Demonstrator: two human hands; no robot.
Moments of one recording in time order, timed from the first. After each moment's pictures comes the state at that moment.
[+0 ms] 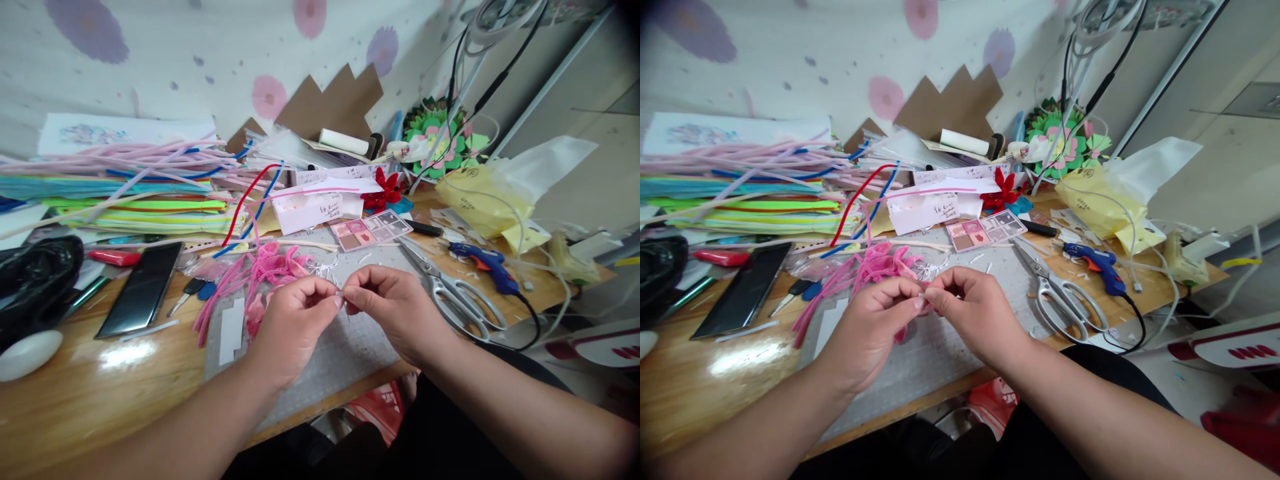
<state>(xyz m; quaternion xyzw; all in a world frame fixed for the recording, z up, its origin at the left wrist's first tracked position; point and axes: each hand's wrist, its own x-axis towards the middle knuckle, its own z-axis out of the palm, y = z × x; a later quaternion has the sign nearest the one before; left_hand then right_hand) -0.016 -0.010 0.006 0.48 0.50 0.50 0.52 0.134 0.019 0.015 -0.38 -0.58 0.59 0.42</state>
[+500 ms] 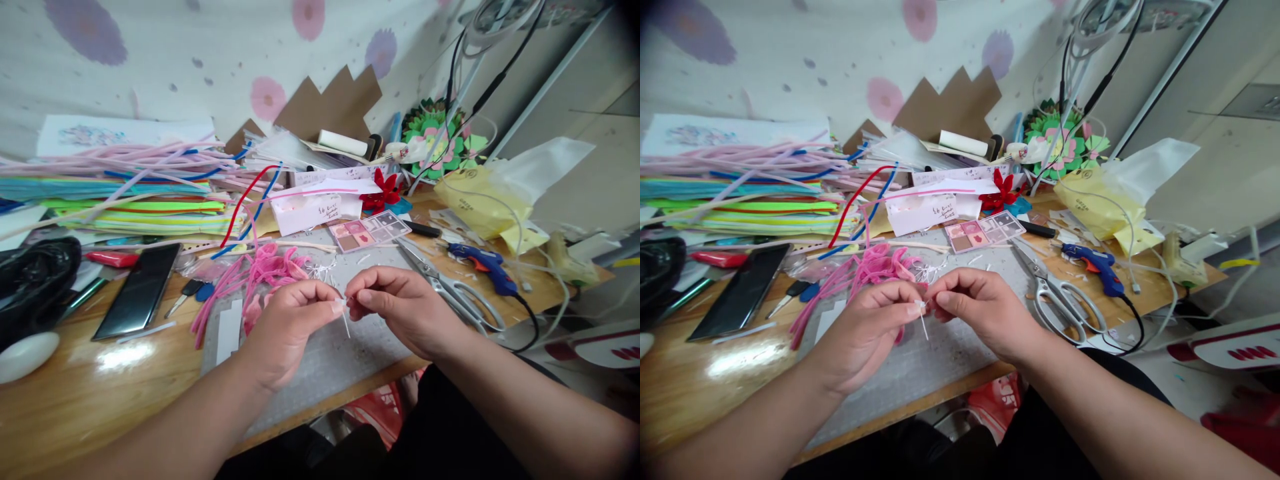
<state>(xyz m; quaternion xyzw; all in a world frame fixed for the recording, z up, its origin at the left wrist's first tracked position) -0.019 -0.008 0.012 0.43 0.42 0.49 0.63 0.154 0.025 0.012 -0.27 -0.55 0.69 0.40</state>
